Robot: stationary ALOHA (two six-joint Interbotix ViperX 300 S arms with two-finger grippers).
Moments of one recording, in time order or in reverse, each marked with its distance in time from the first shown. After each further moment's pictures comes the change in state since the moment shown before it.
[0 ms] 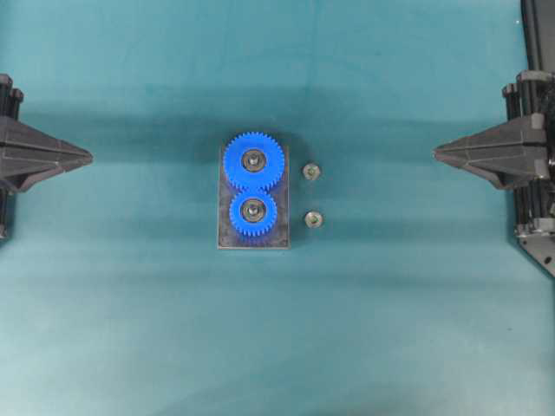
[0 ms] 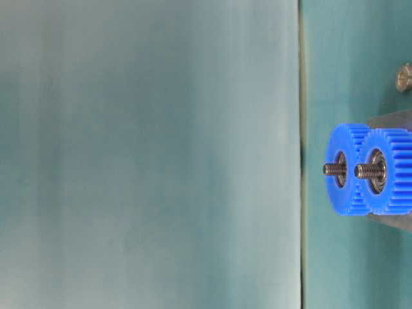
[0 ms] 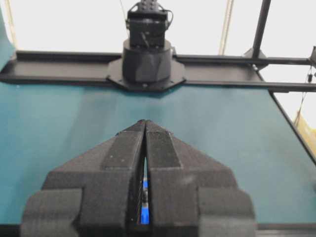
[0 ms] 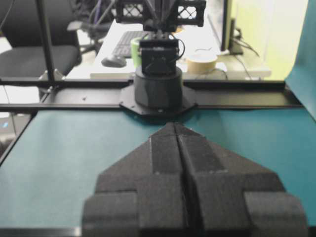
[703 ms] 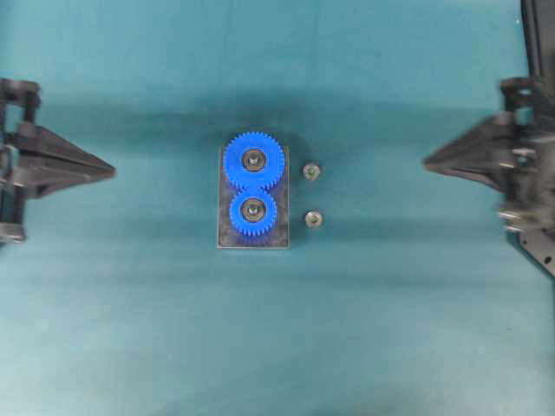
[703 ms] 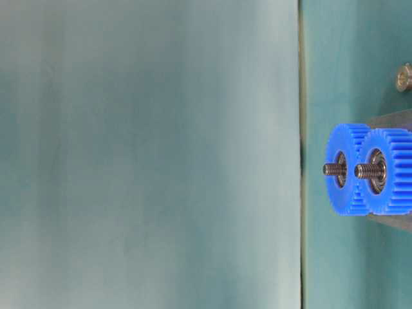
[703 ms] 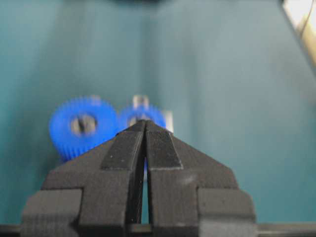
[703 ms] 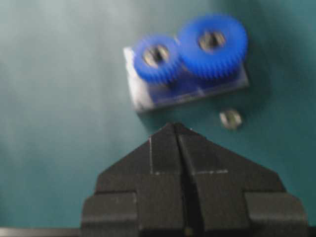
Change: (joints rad) left arm -0.015 0.163 -0.173 0.006 0.397 -0.012; right arm -0.095 0.207 -0.273 0.114 0.801 0.137
